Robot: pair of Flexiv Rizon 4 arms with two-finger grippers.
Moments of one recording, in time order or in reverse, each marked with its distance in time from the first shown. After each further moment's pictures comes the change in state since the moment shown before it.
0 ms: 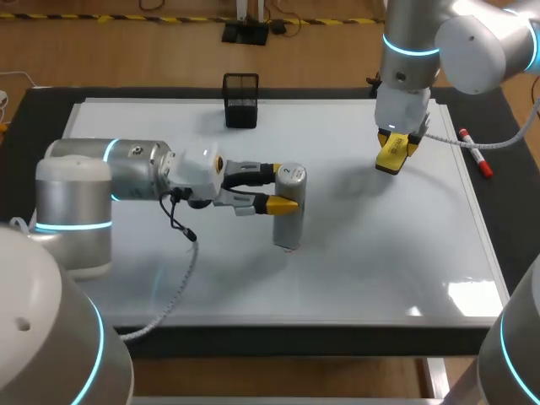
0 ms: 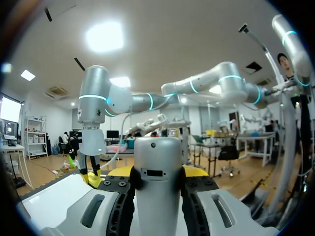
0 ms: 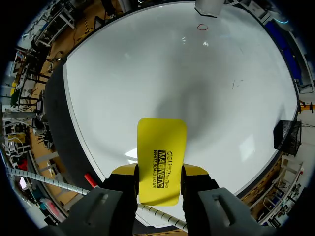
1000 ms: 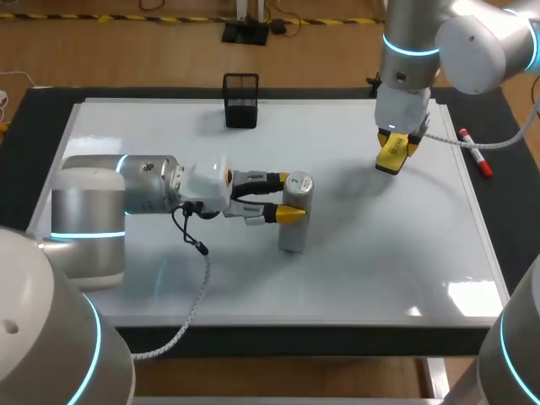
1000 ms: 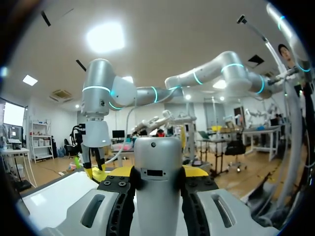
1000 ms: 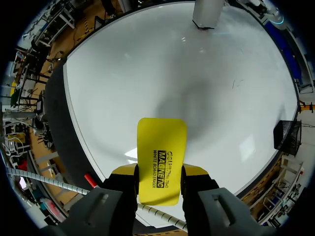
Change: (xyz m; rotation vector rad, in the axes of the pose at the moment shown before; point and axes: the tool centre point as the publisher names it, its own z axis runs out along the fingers) left arm -0.010 0.032 0.006 -0.015 -0.048 0.040; right arm 0.000 0.000 0.000 0.000 0.000 0.000
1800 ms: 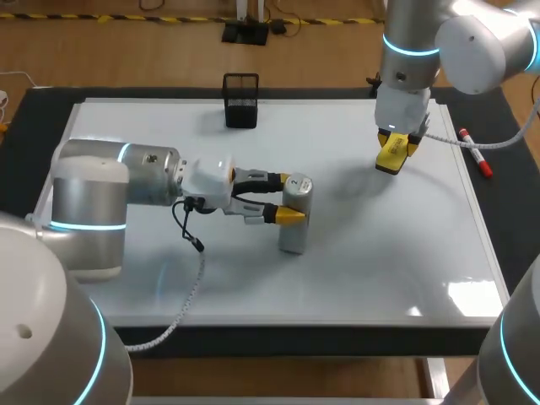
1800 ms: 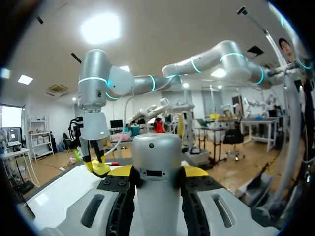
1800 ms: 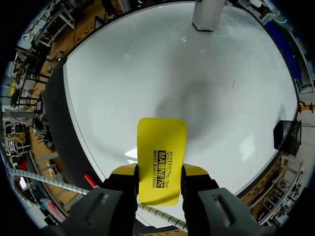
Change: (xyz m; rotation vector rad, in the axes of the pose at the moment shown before) left arm -0.001 0.011 -0.001 -0.116 0.022 0.023; right arm 0.000 0.000 0.000 0.000 0.000 0.000
